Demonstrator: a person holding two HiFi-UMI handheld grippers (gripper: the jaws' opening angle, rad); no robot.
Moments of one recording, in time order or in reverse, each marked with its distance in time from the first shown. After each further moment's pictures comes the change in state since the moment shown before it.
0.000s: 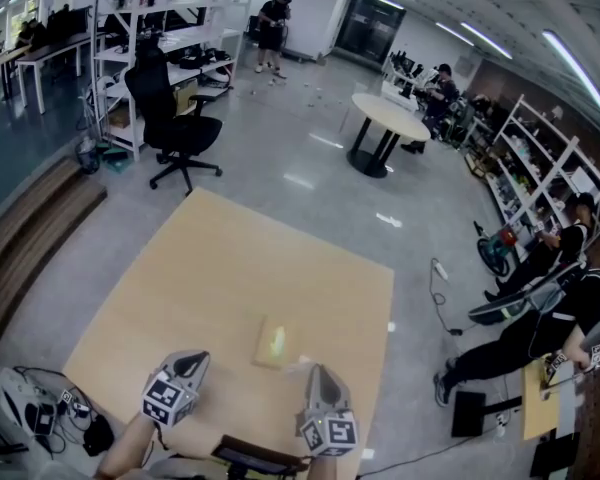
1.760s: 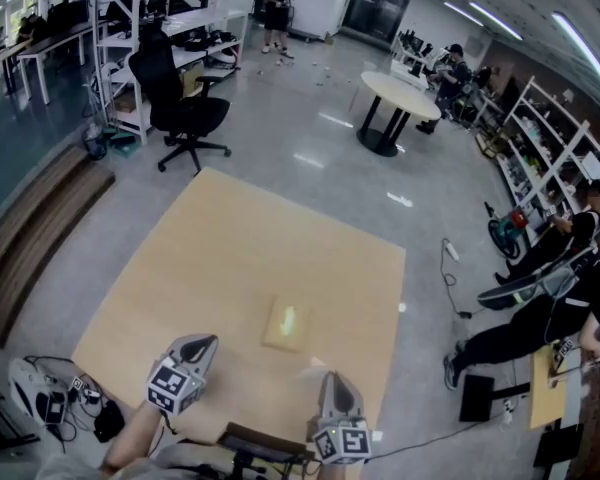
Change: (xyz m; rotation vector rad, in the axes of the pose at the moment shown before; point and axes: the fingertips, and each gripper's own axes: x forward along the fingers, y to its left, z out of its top) left arm -0.007 -0.004 0.013 -0.001 -0.027 0.006; right arm -0.055 0.000 -0.018 0.052 0.026 -0.023
